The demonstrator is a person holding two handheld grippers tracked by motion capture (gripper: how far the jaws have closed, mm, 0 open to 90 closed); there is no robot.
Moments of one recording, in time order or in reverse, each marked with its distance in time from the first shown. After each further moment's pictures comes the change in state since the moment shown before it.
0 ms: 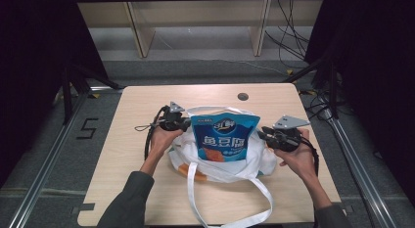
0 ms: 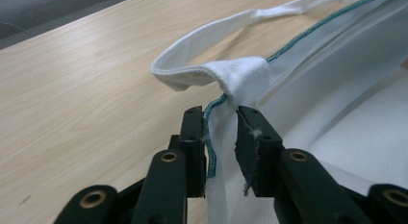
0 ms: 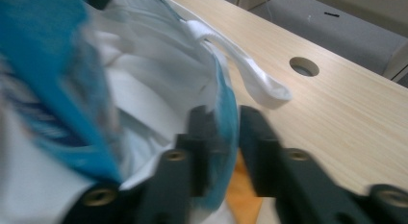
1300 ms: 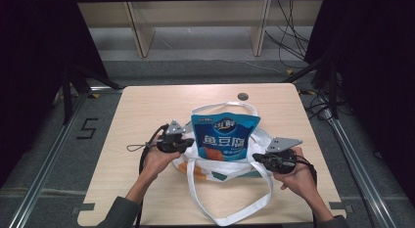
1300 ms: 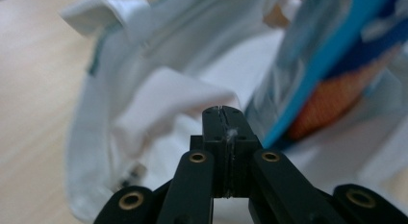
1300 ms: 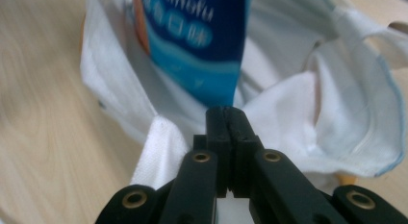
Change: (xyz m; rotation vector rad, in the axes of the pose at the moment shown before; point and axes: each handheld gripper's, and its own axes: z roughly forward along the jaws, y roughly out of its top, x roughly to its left) left arm -0.051 -0.042 -0.054 0.011 -0.199 0.063; right arm 0.042 -0.031 -0.016 0.113 0.183 -0.105
